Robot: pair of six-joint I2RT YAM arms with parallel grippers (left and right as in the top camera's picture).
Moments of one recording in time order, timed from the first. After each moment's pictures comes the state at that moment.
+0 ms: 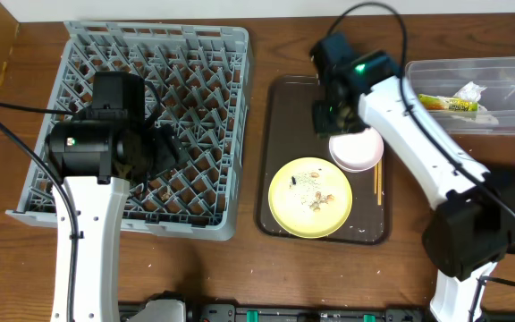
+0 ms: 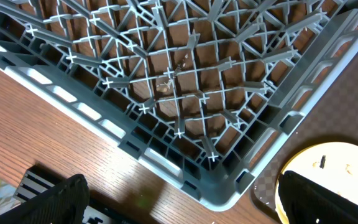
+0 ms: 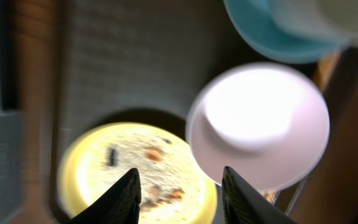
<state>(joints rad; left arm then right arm) 0.00 1.34 1.54 -1.50 -0.14 -0.53 0.51 2.01 1.81 -1.21 0.02 0.40</state>
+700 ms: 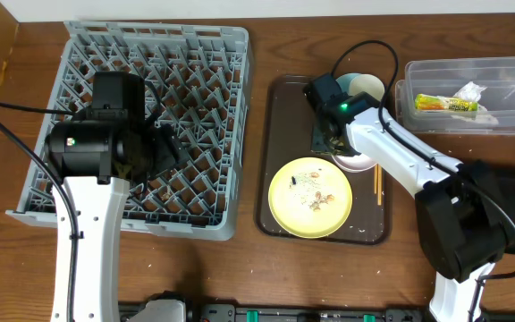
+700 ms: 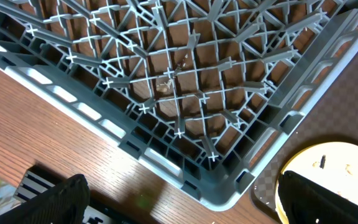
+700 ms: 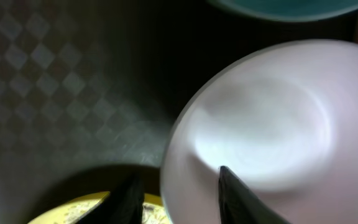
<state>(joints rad) 0.00 1.34 1.54 -1.50 -0.14 -0.53 0.53 2.01 1.47 -0.81 0.13 0.64</state>
